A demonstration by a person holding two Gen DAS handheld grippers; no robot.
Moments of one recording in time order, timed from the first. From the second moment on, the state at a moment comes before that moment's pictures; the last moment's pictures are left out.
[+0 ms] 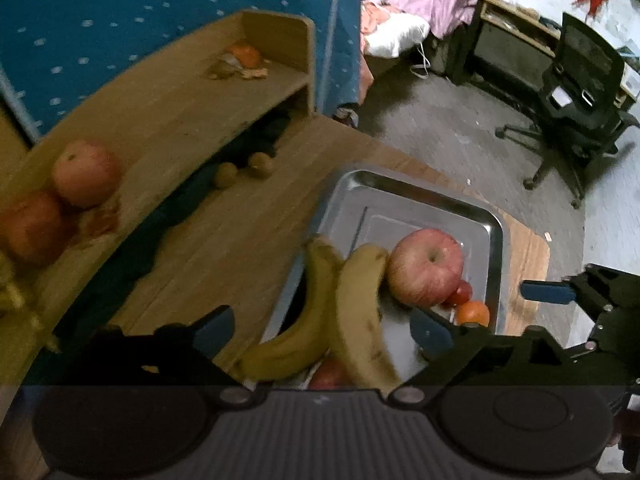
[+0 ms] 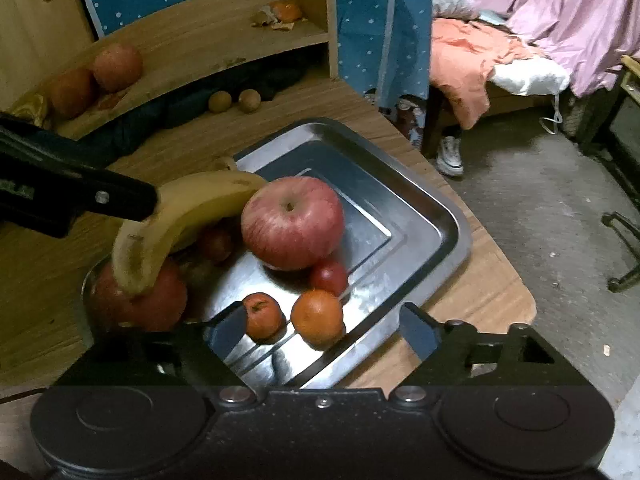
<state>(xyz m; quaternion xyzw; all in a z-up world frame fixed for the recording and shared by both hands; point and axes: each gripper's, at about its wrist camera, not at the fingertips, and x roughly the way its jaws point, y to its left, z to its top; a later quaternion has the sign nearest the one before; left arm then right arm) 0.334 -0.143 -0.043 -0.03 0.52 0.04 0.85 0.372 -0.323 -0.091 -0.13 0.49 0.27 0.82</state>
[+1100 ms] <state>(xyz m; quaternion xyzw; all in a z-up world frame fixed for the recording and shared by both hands) 0.110 -0.036 -0.029 -0.11 0.48 0.17 0.86 0.169 -0.249 -0.030 -0.18 0.39 0.31 0.85</state>
